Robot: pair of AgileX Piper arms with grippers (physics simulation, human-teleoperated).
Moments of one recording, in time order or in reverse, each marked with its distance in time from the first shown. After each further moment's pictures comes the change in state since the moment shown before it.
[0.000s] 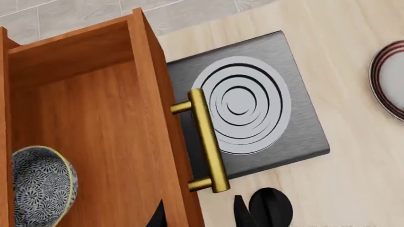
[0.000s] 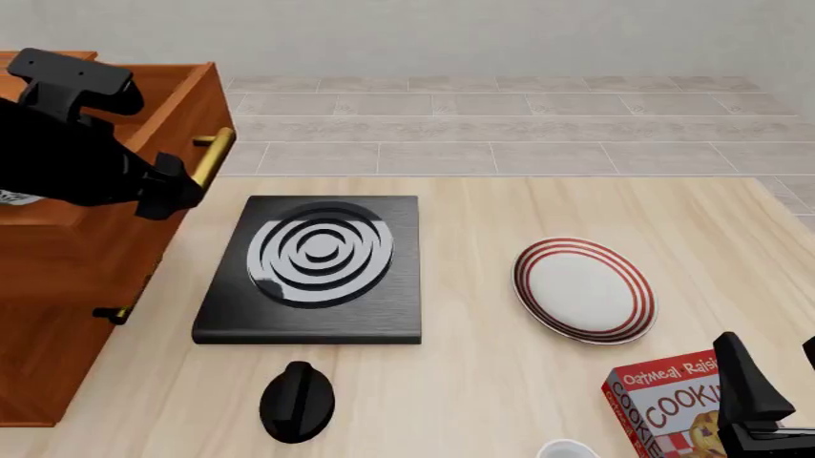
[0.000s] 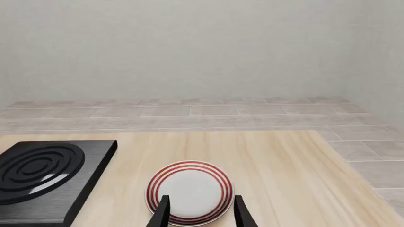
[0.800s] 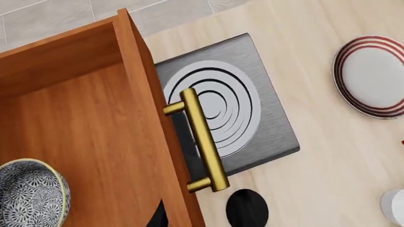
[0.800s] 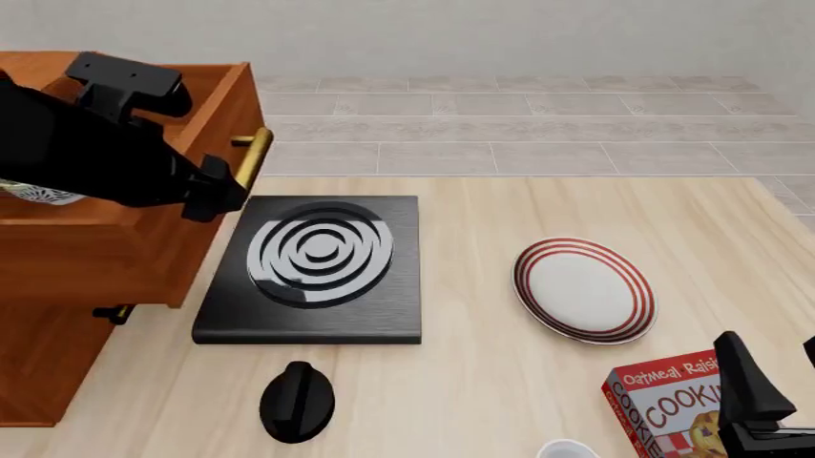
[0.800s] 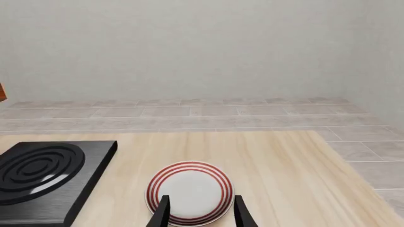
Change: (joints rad) left arm -0.129 0.038 -0.020 -0.012 -0.069; right arm 0.000 0.000 -0.004 0.002 0.000
